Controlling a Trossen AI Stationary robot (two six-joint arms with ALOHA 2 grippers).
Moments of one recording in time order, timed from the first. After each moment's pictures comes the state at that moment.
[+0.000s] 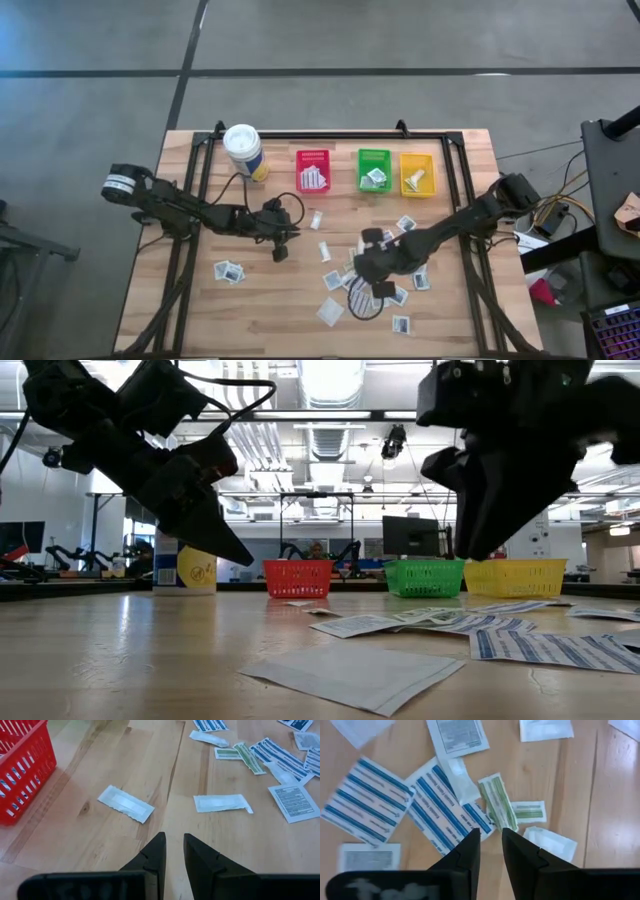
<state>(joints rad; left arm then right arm) -0.13 1.44 0.49 0.34 -0.20 -0.27 0.41 1.70 1.05 -0.53 0.20 0.23</state>
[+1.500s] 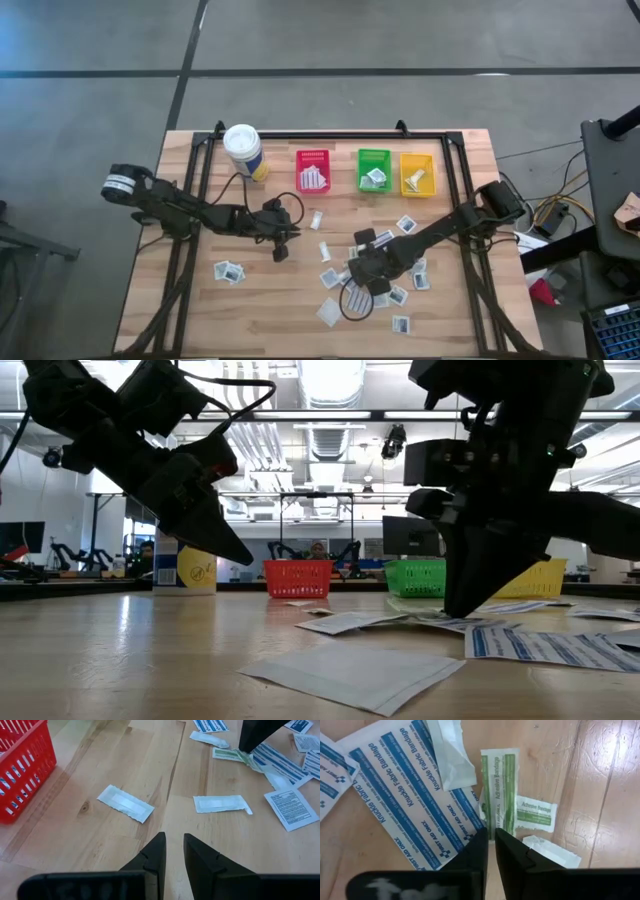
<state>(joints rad) -0.13 1.44 0.49 0.34 -0.20 -0.28 0.39 1.86 1.04 -0.48 0.29 0.10</state>
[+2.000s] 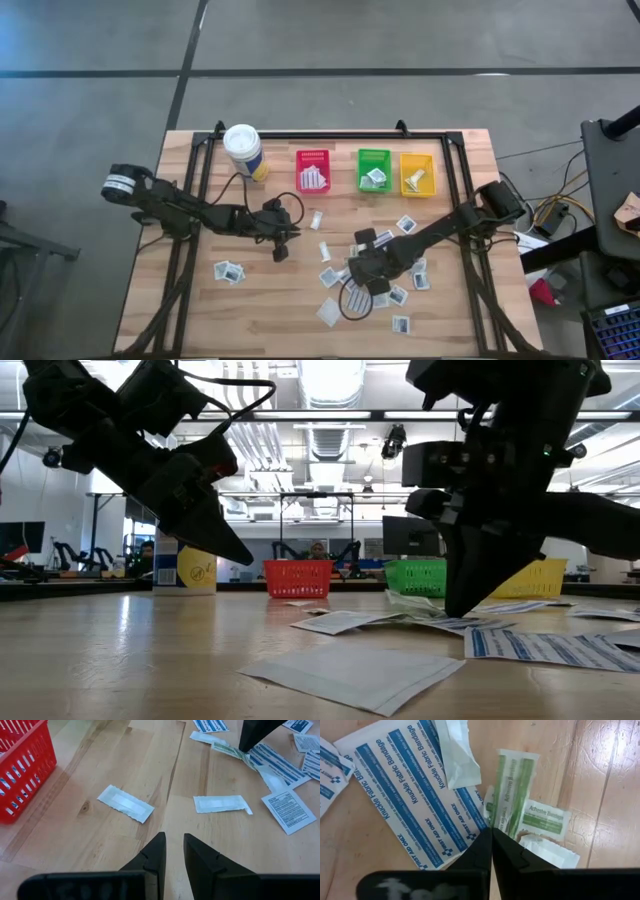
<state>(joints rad) -0.13 1.44 0.49 0.34 -0.20 -0.28 0.39 1.86 1.05 -0.49 0.29 0.11</state>
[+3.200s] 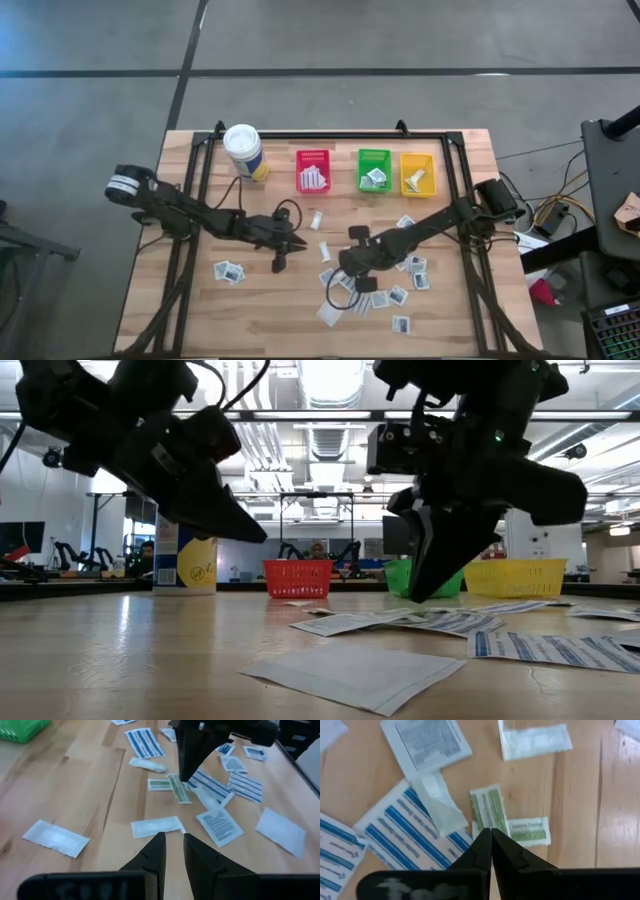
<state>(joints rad) -0.18 1.48 0.49 0.53 -0.07 -0.26 0.33 1.87 1.11 -0.43 0.20 0.20</state>
